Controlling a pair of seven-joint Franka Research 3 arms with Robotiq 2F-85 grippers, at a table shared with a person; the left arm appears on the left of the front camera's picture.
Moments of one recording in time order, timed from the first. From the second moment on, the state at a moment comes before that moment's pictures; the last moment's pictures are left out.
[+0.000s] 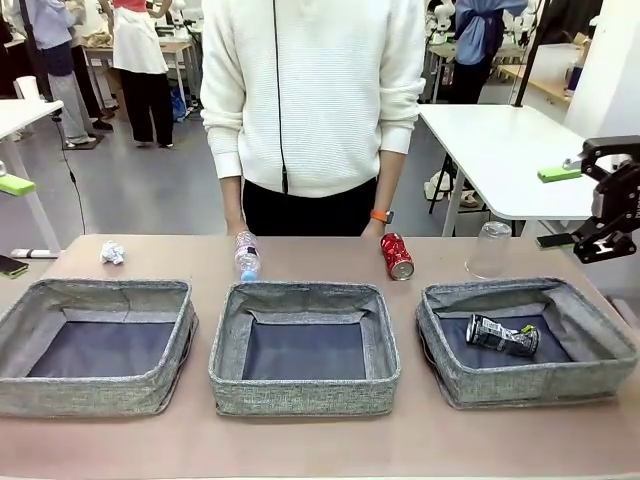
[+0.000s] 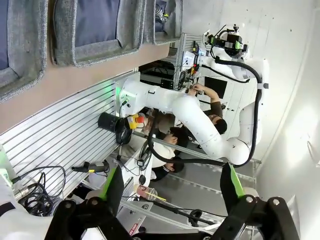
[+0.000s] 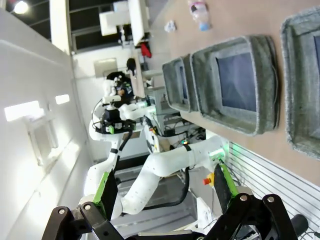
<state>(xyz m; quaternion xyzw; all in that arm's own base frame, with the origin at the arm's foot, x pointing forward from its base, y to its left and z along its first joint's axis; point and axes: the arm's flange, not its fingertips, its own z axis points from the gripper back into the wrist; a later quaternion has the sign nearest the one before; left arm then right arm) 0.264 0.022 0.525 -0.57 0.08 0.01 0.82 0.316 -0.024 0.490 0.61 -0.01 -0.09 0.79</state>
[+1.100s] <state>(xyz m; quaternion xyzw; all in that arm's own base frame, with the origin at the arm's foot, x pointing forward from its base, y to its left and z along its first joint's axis) 0.264 0.022 0.525 -0.57 0.08 0.01 0.82 0.316 -0.024 0.490 0.61 -0.01 -0.09 0.79</state>
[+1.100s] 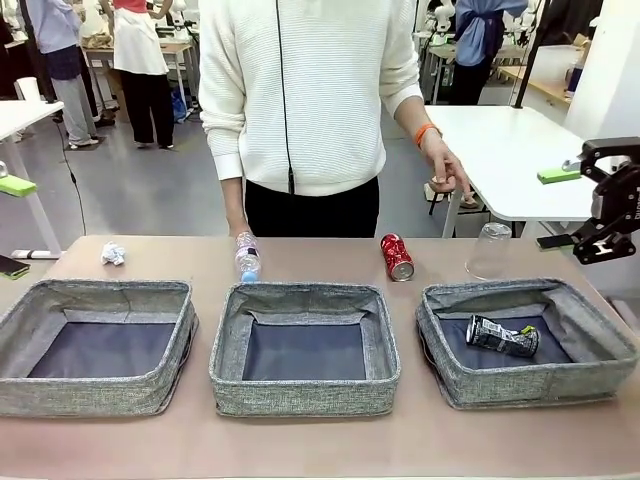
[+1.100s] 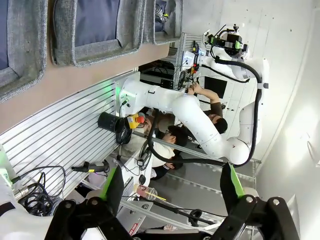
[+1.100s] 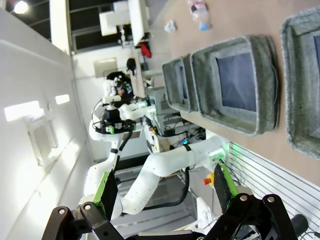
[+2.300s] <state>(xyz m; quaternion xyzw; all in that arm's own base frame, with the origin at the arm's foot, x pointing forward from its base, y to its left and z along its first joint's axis) 0.265 0.022 0.524 -0.57 0.08 0.01 0.81 0.389 -0.057 0.441 0.43 -0.22 0.12 0.87</state>
